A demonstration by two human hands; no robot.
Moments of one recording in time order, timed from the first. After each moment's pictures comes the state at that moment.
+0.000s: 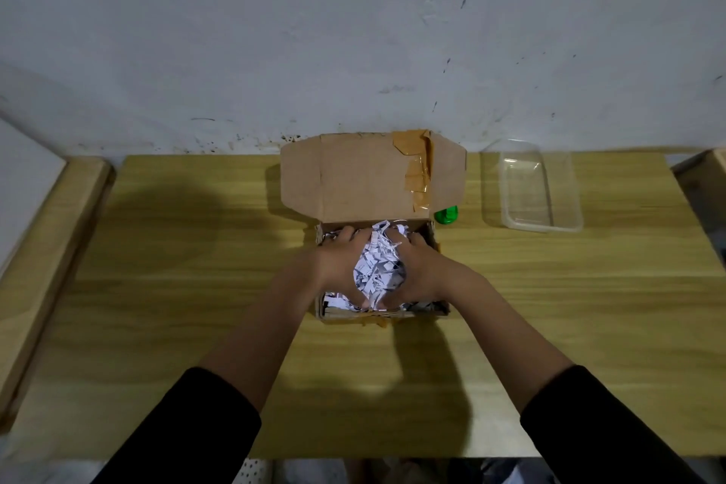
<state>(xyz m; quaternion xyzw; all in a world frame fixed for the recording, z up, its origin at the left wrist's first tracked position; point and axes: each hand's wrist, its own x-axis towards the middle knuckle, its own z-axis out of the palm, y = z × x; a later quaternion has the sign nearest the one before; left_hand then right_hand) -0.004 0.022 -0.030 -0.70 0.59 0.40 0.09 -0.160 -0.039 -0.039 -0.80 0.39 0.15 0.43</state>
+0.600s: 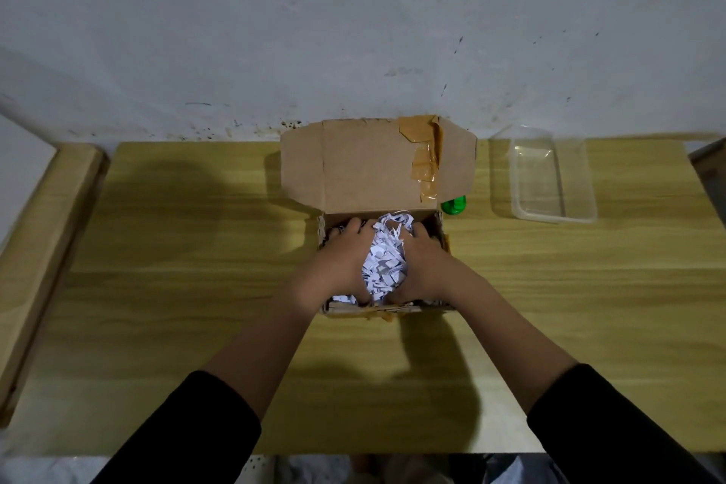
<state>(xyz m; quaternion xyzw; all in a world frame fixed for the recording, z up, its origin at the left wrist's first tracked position) -0.015 0.031 -0.048 -0.72 0.60 0.34 0.03 -0.154 -0.031 -0.052 -0.82 0.41 0.13 0.38</state>
